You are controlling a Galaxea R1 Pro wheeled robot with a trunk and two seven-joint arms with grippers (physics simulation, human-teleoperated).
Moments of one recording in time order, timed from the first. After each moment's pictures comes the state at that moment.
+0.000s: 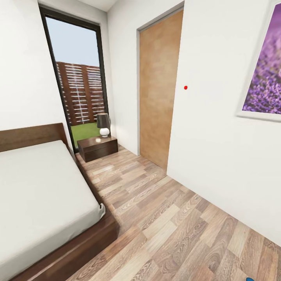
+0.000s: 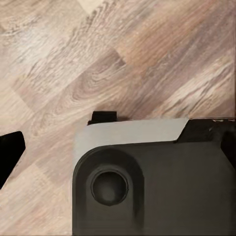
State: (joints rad) left arm 0.00 0.00 0.00 -0.21 0.00 -0.14 0.00; right arm 0.00 -0.01 0.00 -0.07 0.00 -0.03 0.00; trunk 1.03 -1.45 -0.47
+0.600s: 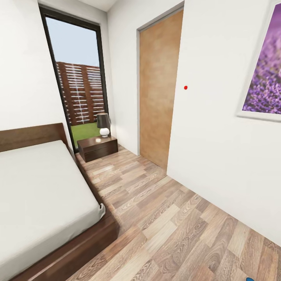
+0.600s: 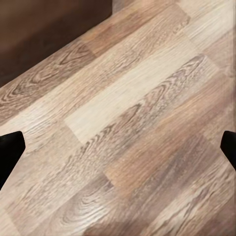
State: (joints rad) left arm 0.00 -0.03 0.00 -0.59 0.00 -0.14 0.00; right arm 0.00 -0.01 -0.03 -0.33 0.00 -0.03 0.00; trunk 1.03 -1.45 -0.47
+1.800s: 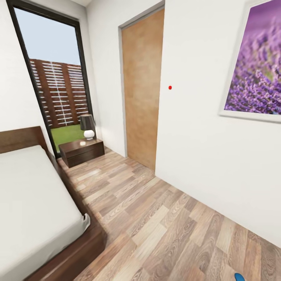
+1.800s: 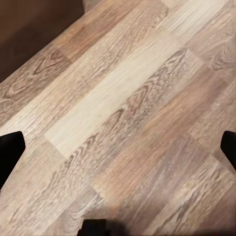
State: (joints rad) left arm 0.00 -0.03 0.00 -0.53 0.00 -0.15 0.00; right arm 0.00 -0.01 -0.03 -0.32 0.00 -0.03 -0.01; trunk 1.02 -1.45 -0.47
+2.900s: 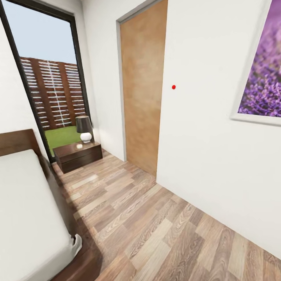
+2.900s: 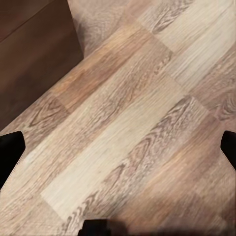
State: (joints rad) left arm 0.00 -0.03 0.00 -0.53 0.00 -0.15 0.00; right arm 0.00 -0.01 -0.03 -0.32 0.00 -0.03 -0.01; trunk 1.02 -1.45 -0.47
